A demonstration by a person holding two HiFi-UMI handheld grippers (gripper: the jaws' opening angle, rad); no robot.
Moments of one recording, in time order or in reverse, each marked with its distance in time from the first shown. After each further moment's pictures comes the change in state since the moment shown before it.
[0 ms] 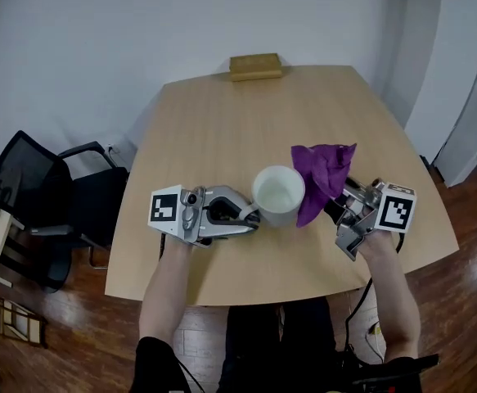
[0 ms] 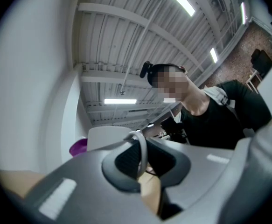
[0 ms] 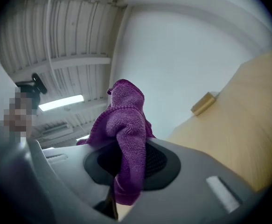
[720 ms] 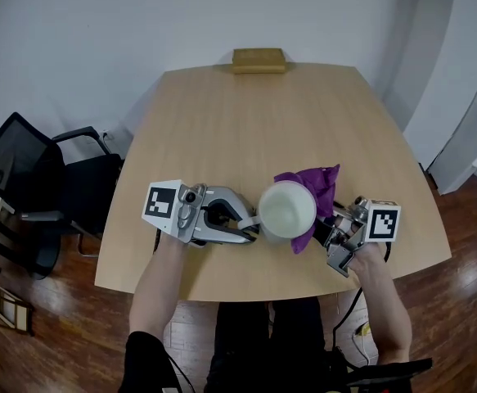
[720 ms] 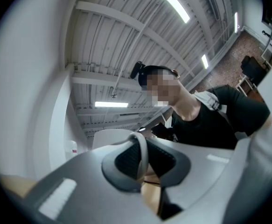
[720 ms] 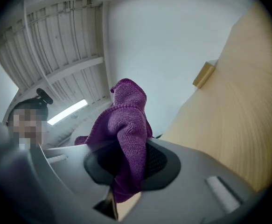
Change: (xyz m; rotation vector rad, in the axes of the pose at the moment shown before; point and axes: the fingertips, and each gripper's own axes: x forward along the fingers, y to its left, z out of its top) left arm 0.007 -0.021 0.016 0.014 -0.064 -0.111; right arm 0.010 0.004 -0.059 0.188 0.136 0.099
